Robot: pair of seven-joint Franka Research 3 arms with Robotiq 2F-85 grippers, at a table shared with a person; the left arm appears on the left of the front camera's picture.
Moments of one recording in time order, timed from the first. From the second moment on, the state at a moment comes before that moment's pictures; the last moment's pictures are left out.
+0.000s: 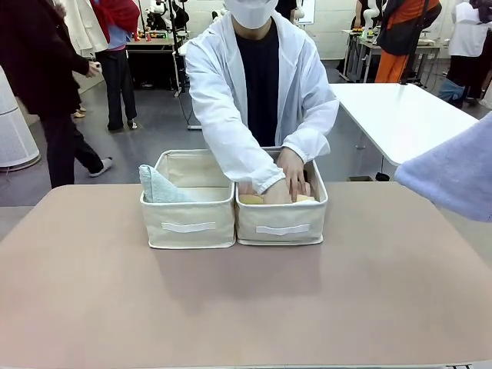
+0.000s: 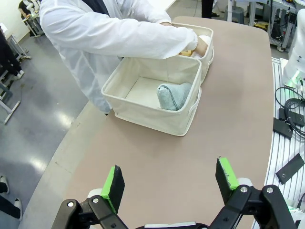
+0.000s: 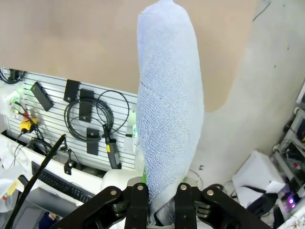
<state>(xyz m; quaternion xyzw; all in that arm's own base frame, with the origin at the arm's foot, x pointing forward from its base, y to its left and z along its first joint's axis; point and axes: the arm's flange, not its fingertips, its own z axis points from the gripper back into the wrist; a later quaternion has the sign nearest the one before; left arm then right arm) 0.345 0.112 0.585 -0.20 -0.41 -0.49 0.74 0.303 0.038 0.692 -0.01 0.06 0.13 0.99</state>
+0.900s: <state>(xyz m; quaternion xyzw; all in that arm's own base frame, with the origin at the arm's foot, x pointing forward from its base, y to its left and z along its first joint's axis) 0.345 0.112 0.585 -0.20 -0.41 -0.49 0.74 0.326 0.050 0.692 -0.01 0.07 0.16 0.99</state>
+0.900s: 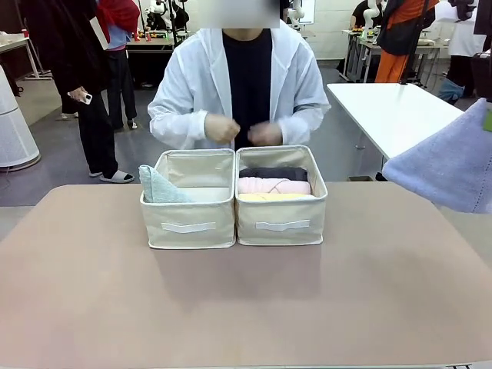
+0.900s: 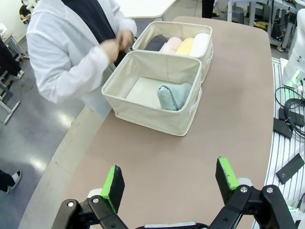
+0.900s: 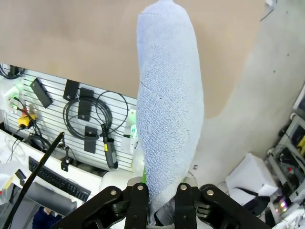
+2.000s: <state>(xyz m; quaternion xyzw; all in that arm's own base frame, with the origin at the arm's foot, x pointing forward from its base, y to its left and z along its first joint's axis) 0.346 0.112 0.585 -0.20 -0.41 -0.49 0.74 0.543 0.373 0.654 -0.10 -0.02 0.53 0.84</state>
